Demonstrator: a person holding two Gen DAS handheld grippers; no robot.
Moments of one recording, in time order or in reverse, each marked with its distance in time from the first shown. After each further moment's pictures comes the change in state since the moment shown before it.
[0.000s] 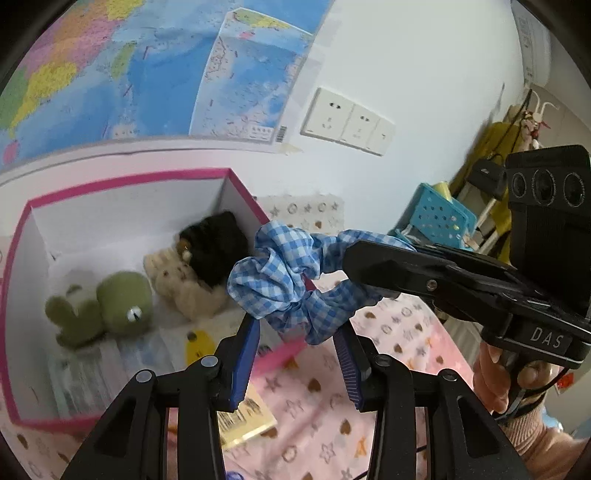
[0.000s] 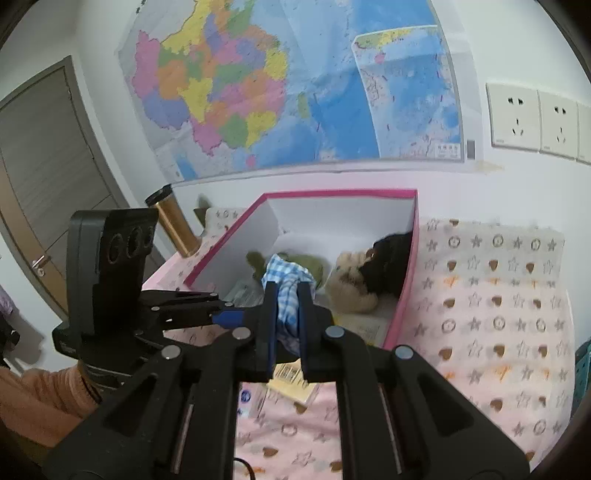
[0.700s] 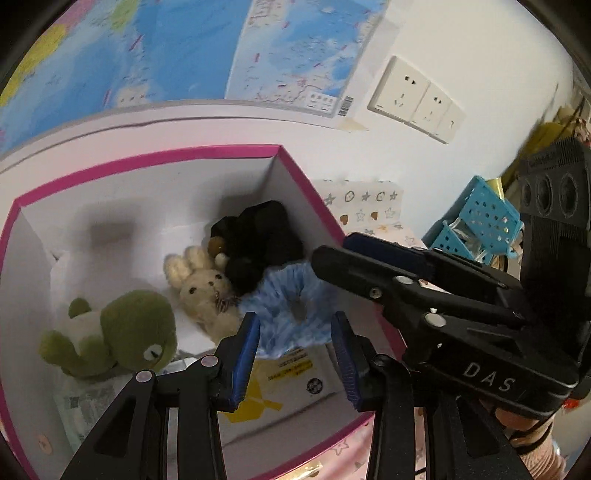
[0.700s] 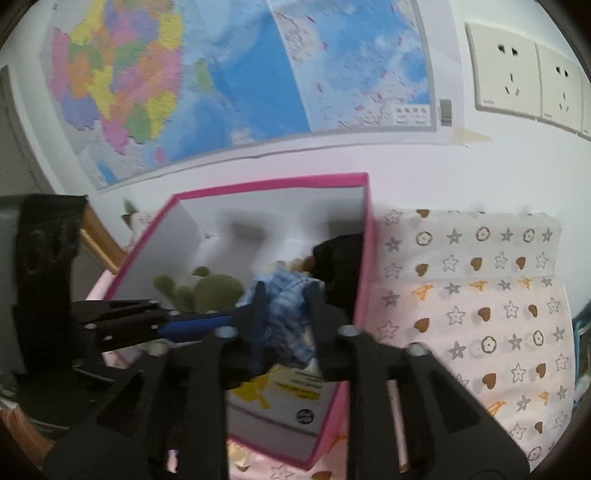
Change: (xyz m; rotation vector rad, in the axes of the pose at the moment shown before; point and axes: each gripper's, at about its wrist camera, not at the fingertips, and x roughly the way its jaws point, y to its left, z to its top) left arm 0.059 0.042 0.029 -0.081 0.127 0.115; right arm 0.088 -0.064 0.022 0.113 0.088 -0.207
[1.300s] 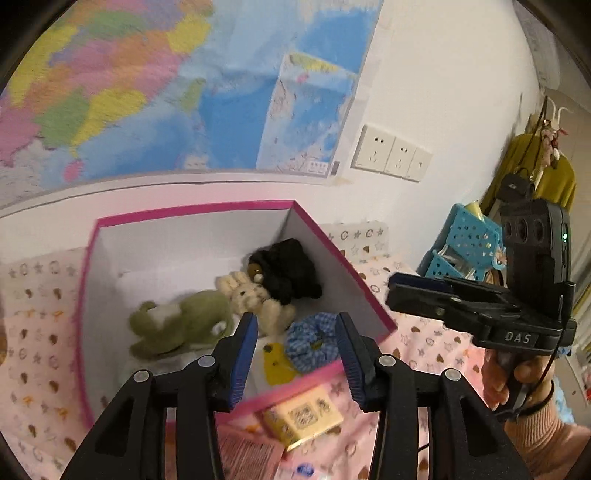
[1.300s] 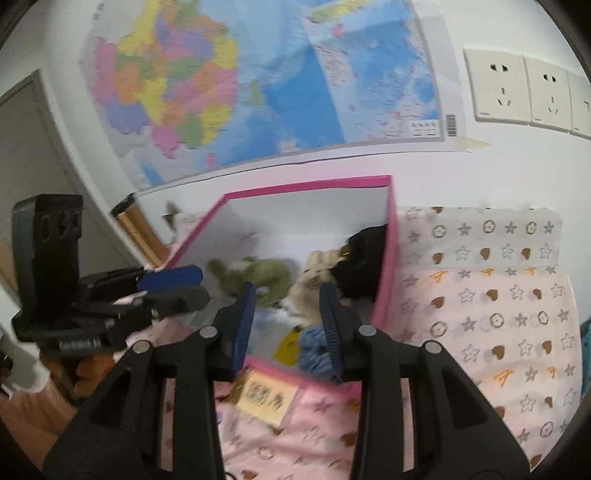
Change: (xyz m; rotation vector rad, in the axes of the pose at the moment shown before) left arm -0.107 0.014 -0.058 0.072 -0.247 0.029; right arm -0.064 0.022 -0.035 -0.050 -0.060 0.162
